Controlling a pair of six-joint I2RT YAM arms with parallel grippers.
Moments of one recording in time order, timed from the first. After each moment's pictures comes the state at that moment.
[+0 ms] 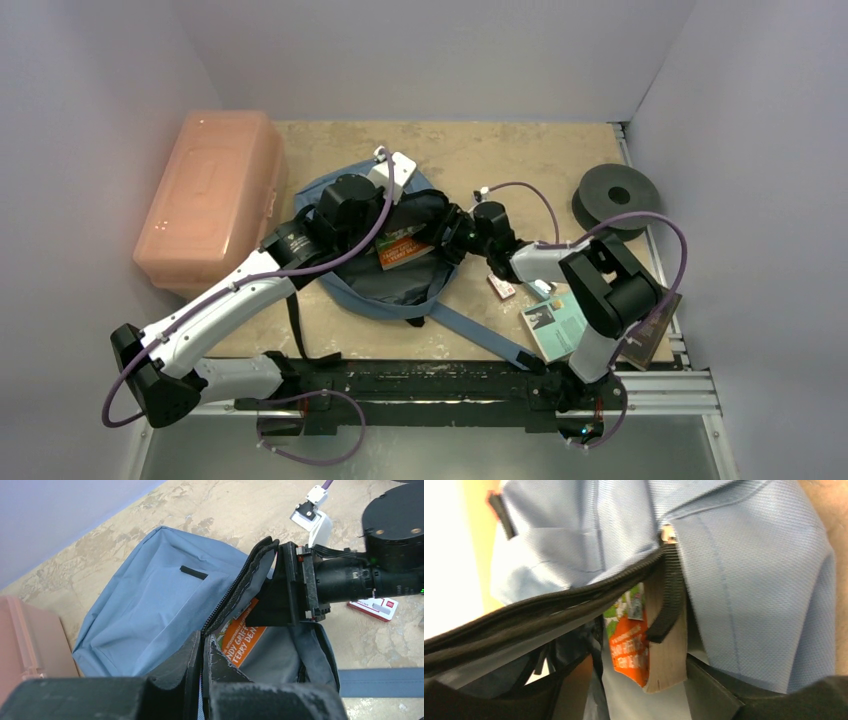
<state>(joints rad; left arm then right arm) -0.82 1.18 1.21 -0.45 -0.34 0.06 0.58 1.72 0.76 0.52 -0.30 1.14</state>
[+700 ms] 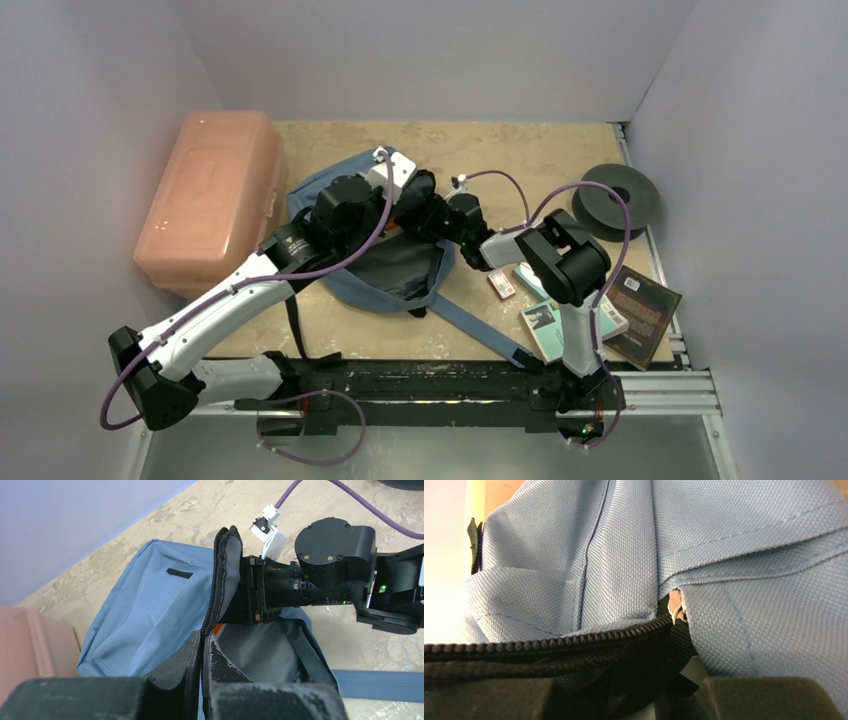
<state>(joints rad) -0.82 1.16 1.19 -0.40 -0.35 0.12 0.62 2.04 0.98 0.76 -0.22 1.12</state>
